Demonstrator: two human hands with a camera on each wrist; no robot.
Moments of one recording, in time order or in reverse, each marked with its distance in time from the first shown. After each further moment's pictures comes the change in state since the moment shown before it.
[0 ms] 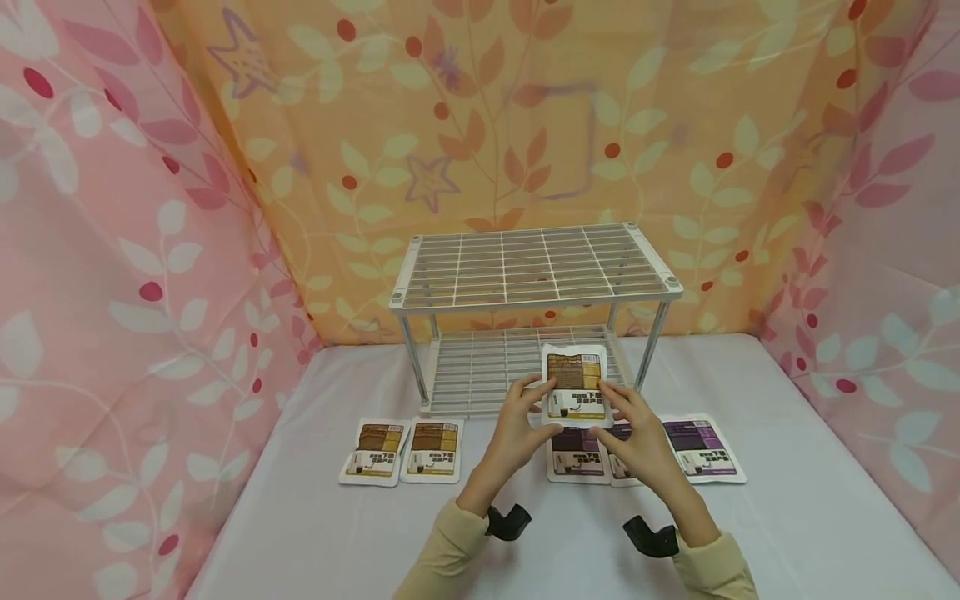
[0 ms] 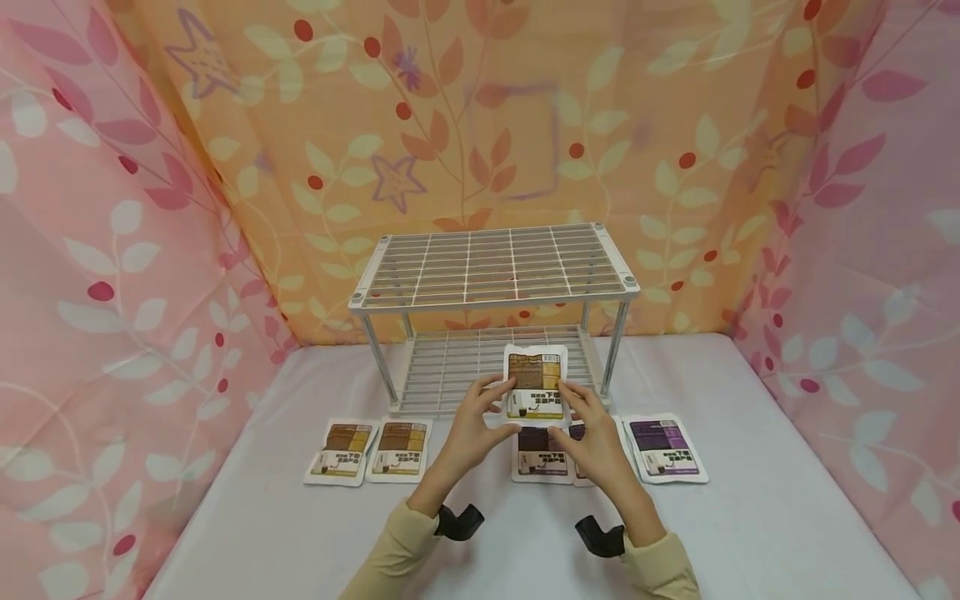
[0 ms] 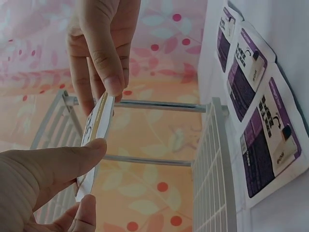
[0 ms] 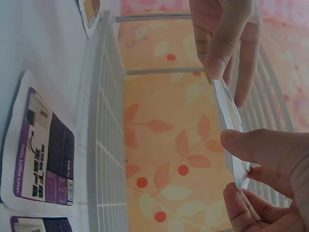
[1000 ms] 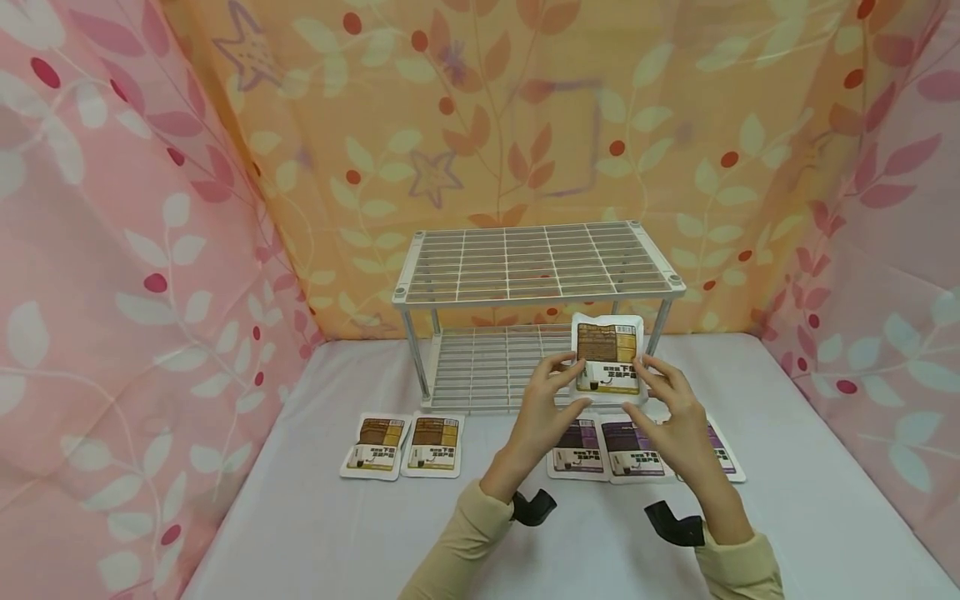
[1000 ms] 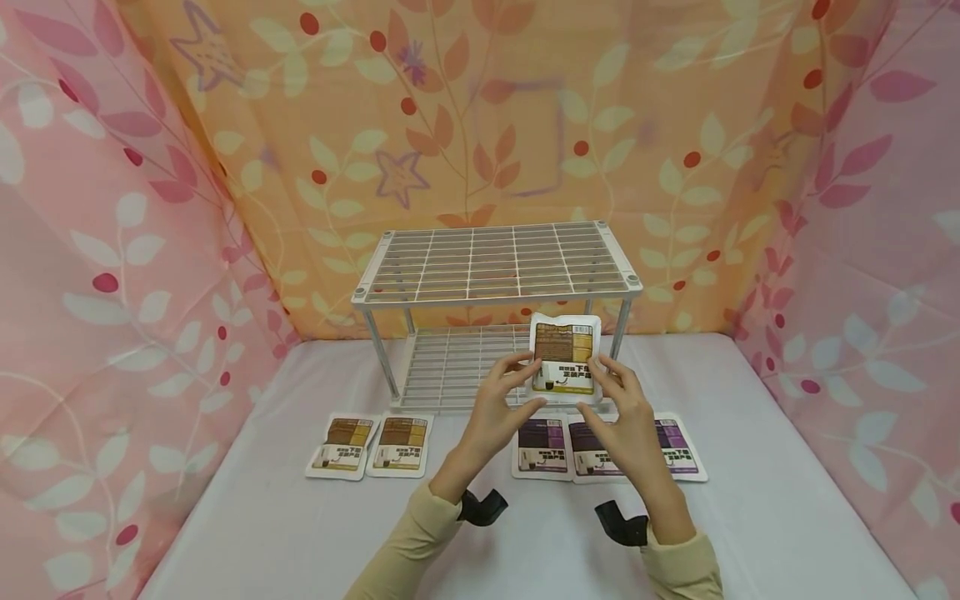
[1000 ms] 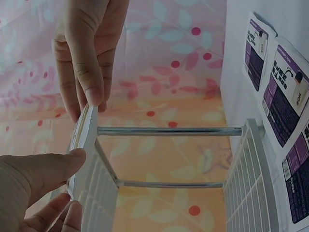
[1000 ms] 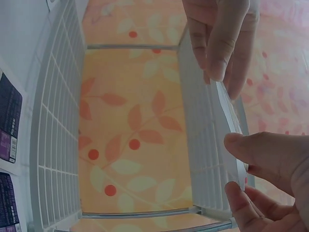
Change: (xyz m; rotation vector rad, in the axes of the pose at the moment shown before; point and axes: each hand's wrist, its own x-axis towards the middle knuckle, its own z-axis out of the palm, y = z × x) left_hand 0.023 0.042 0.008 0.074 0.112 0.233; right_hand 0.013 -0.011 -0.046 -0.048 0.151 -0.018
